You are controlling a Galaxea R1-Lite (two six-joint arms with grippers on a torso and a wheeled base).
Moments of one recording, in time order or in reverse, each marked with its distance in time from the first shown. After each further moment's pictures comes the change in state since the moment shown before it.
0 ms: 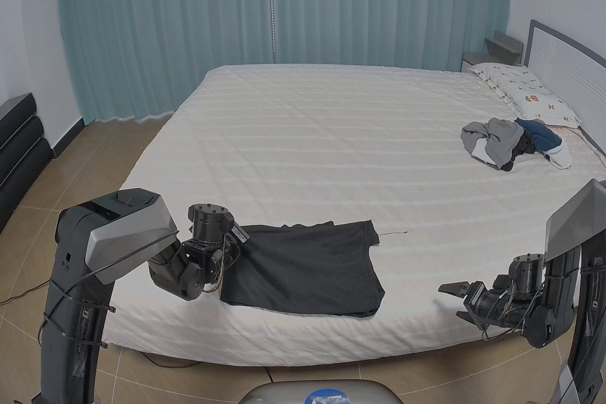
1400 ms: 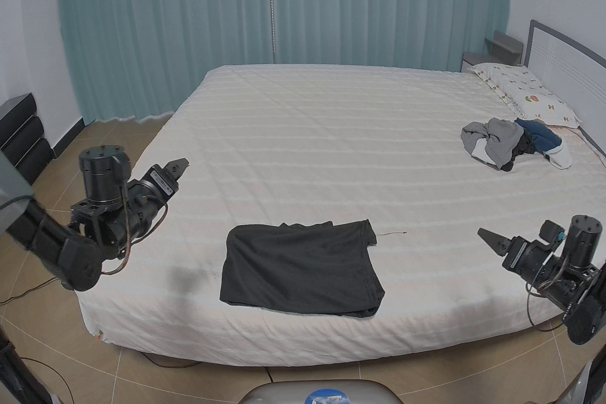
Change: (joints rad) left arm 0.096 -0.681 0.449 -0.002 -0.053 0.104; right arm 0.001 -0.503 0.090 0.006 -0.197 -0.377
